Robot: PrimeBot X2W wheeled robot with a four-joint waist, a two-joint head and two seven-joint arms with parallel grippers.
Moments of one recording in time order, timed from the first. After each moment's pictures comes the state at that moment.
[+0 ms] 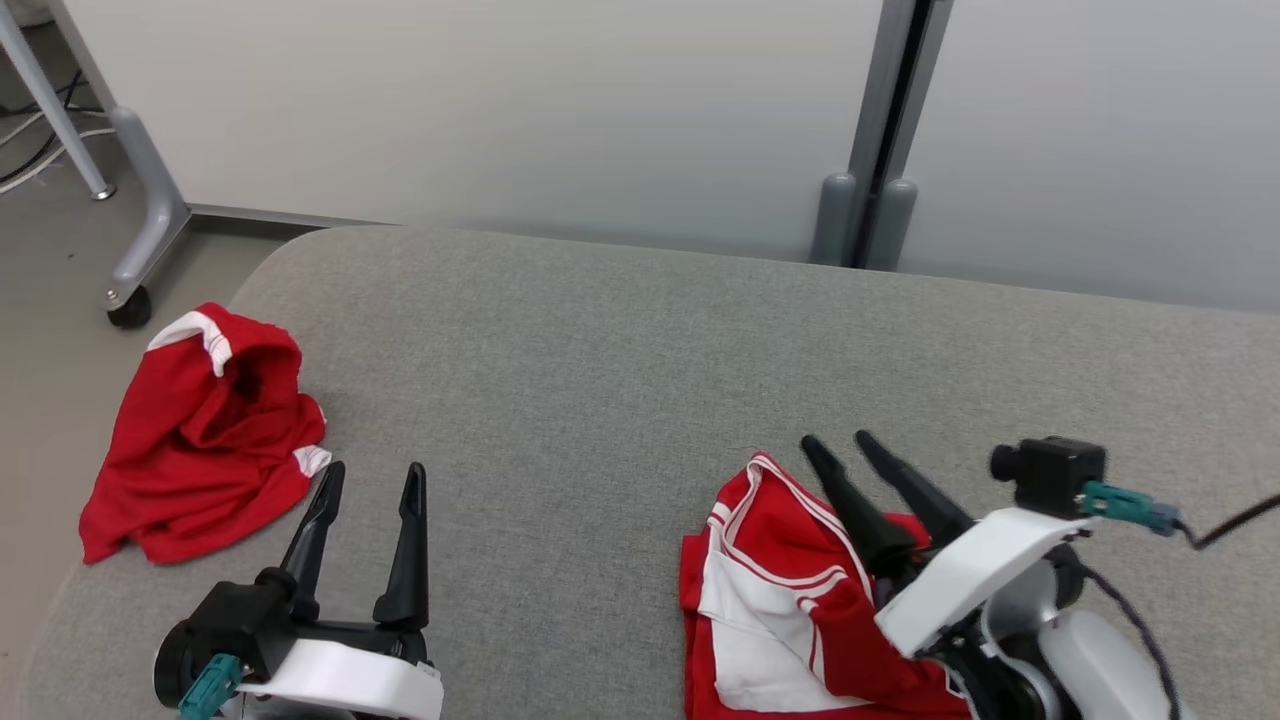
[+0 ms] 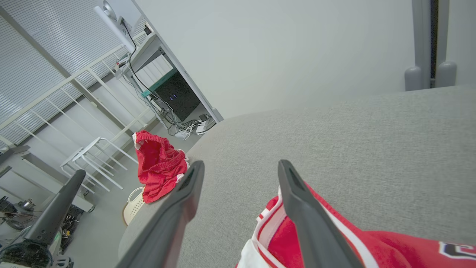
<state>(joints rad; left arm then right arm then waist) -0.02 0.08 -0.12 0.14 -0.29 -0.05 -0.26 -0.25 -0.15 0.45 0.18 0.81 0.13 0.06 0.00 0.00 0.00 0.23</state>
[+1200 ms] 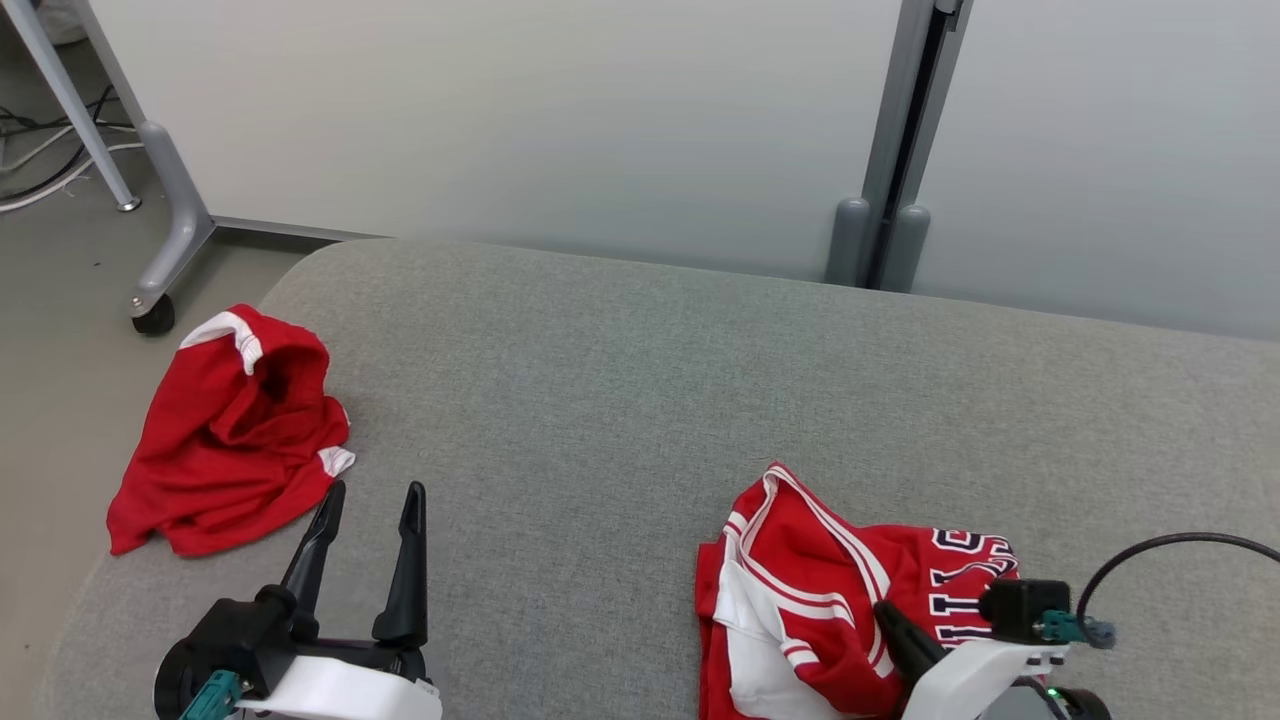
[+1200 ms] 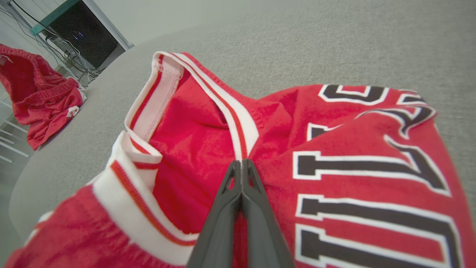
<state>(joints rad) 0.01 0.08 -0.12 0.14 -0.29 -0.06 -0.26 -0.14 -0.08 0.32 0.49 0.56 0.13 0.04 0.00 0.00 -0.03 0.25</state>
